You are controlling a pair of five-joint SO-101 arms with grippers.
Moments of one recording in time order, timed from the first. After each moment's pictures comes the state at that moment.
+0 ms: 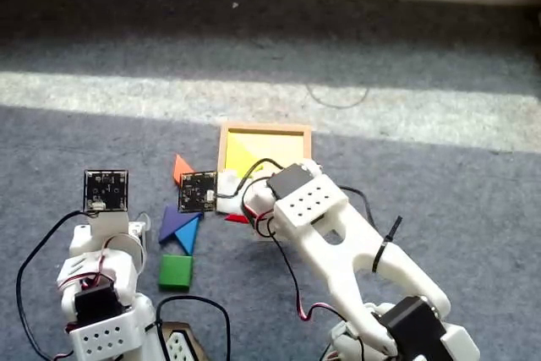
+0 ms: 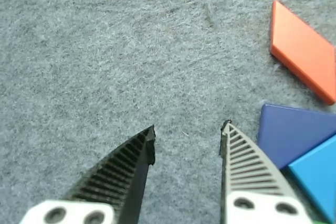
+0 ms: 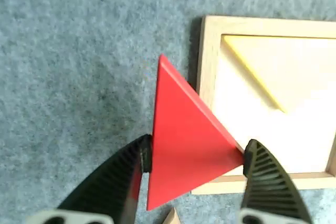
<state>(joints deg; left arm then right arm) -24.5 -104.1 96.0 65.1 -10.1 -40.7 -13.2 35.7 61.2 59.5</state>
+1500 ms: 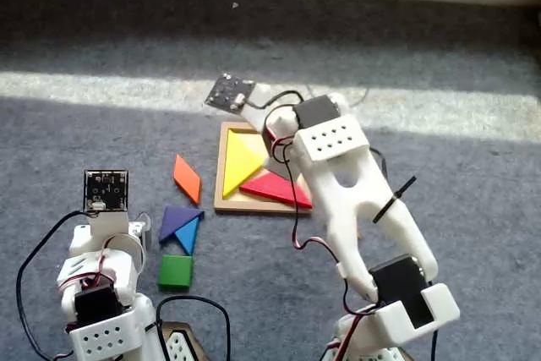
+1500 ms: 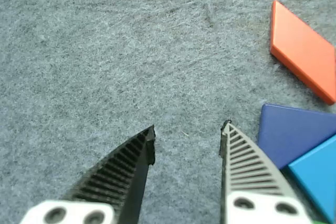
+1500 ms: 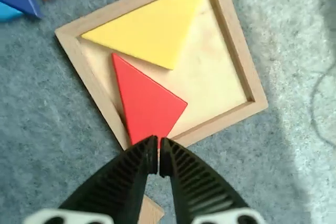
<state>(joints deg) -24.5 -104.1 96.0 65.1 -10.1 -27.7 -0.4 7.2 72.8 42.0</state>
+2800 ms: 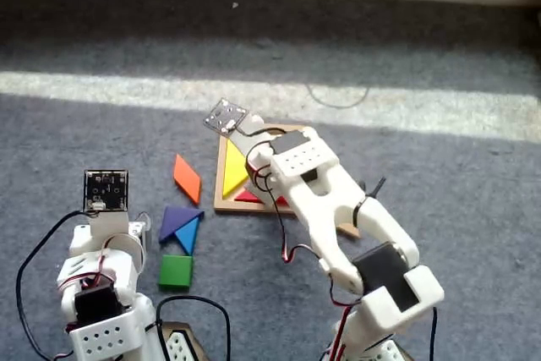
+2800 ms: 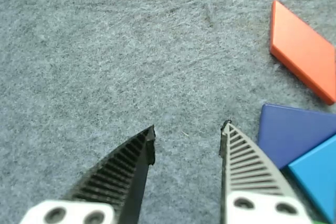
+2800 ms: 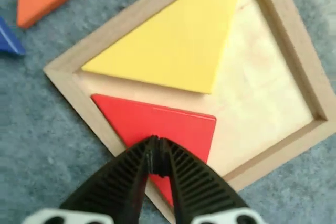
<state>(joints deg) -24.5 -104.1 96.0 65.1 -10.1 -32.9 2.8 22.8 53.6 29.4</state>
